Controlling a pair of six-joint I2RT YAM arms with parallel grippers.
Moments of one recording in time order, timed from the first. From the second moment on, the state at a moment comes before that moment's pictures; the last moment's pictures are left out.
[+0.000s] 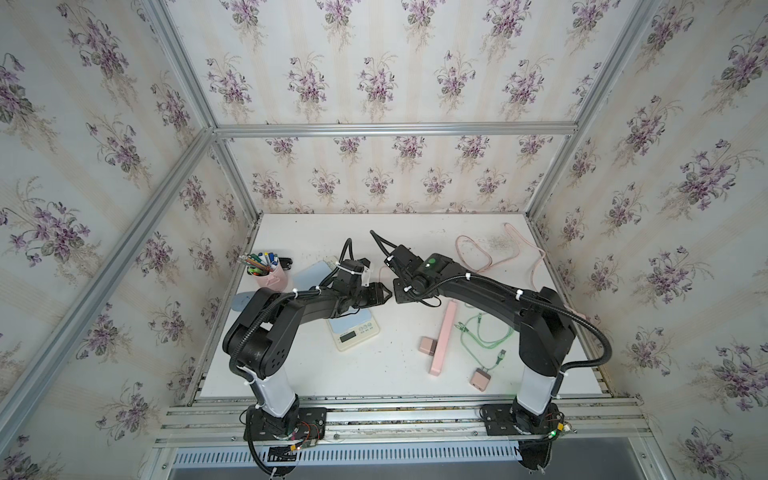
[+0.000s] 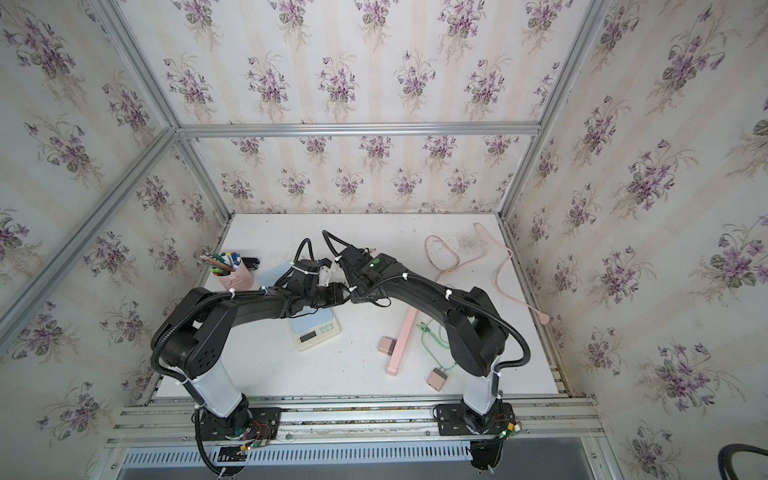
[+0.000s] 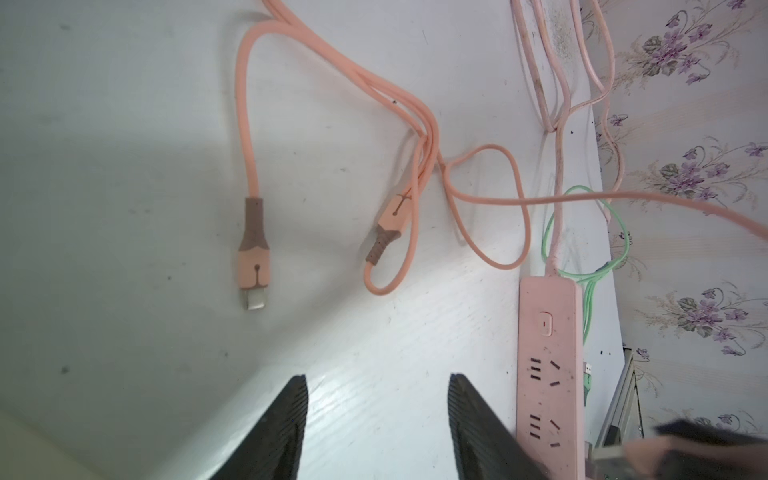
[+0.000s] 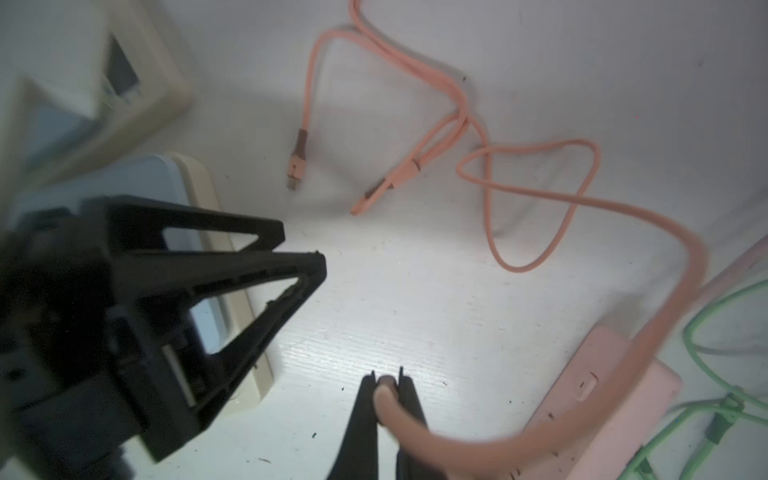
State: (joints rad) left arm -0.45 1.73 0.83 0.11 0.41 -0.56; right arm 0.84 1.80 1.51 -0.86 0.21 0.63
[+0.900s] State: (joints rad) left arm -1.19 1.84 1.15 -0.34 -0.06 -0.31; right arm 0.38 1.35 0.92 -0.69 -0.09 0.72
